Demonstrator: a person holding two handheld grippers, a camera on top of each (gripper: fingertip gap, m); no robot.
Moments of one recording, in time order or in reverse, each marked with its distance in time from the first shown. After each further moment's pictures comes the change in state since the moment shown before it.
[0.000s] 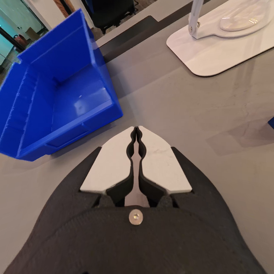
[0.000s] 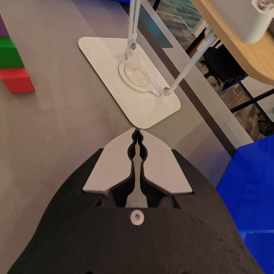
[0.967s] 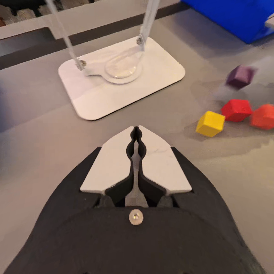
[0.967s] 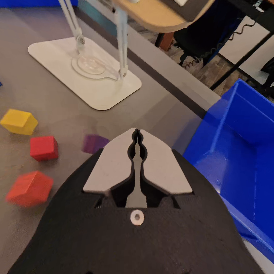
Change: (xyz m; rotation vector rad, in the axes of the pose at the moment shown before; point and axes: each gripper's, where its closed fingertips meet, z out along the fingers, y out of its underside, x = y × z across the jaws) left arm 0.167 -0.072 0.010 -0.003 0.397 -0.163; right arm 0.066 0.035 -0.047 -0.008 0.138 0.222
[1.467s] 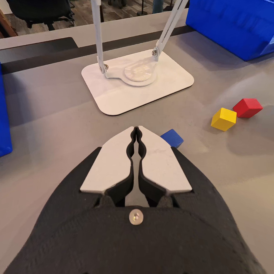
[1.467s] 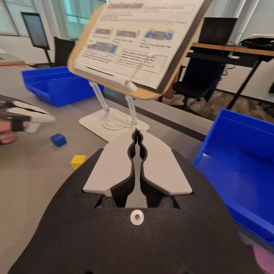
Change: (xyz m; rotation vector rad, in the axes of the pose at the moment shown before) left arm -0.030 0.003 -0.022 0.092 -0.001 -0.047; right arm 0.006 -0.058 -0.074 0.365 -0.045 0.226
